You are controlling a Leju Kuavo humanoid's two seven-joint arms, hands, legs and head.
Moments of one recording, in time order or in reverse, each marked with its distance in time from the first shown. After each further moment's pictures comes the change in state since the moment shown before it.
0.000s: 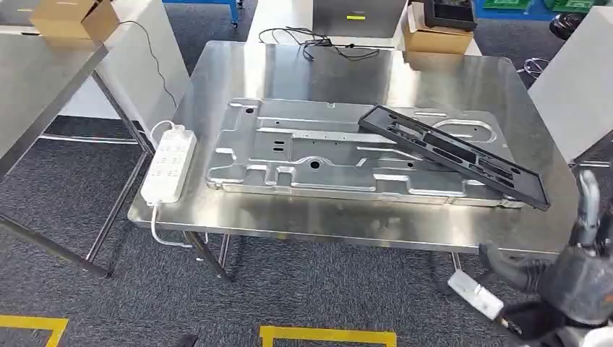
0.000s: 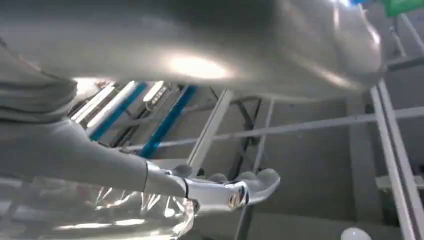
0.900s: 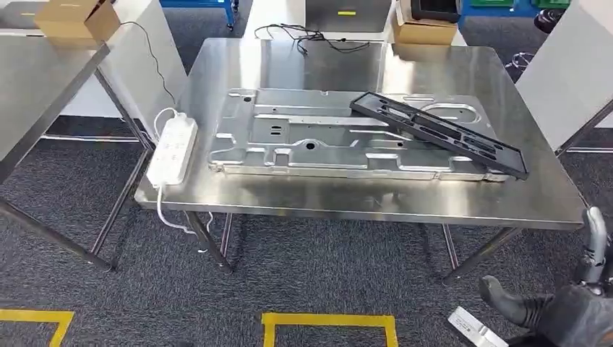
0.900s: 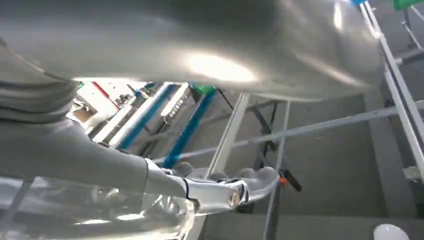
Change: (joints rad) left arm 0.008 0.005 0.027 0.001 0.008 0.001 -0.008; right arm 0.159 0.106 -0.092 -0.094 -0.057 0.000 -0.088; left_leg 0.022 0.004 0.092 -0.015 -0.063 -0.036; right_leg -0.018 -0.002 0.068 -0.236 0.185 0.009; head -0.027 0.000
